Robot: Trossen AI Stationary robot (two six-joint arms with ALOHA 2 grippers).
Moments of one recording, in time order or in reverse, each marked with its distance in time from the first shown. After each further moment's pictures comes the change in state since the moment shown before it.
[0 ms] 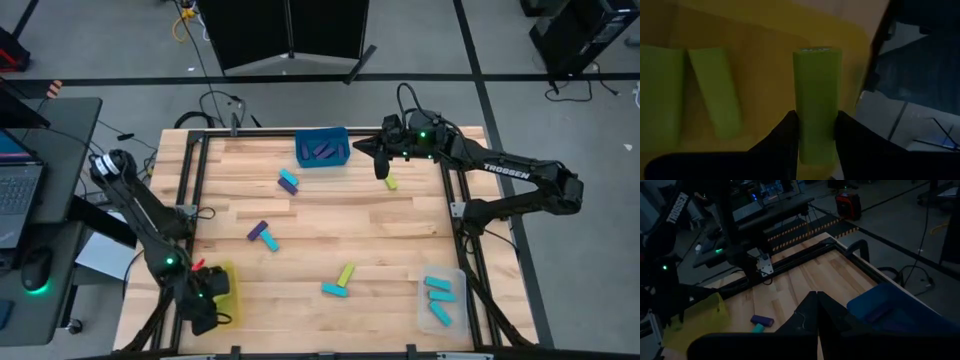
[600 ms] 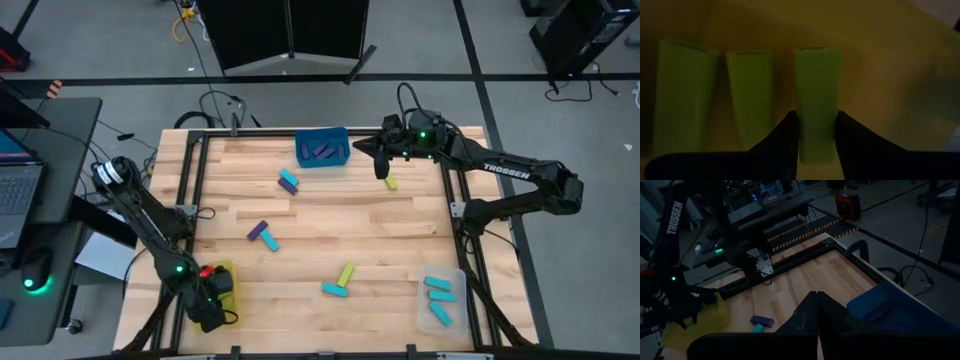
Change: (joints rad) left arm 0.000 0.108 -0.061 0.044 -0.009 -0.057; right arm 0.000 0.000 0.000 0.001 0.004 -0.002
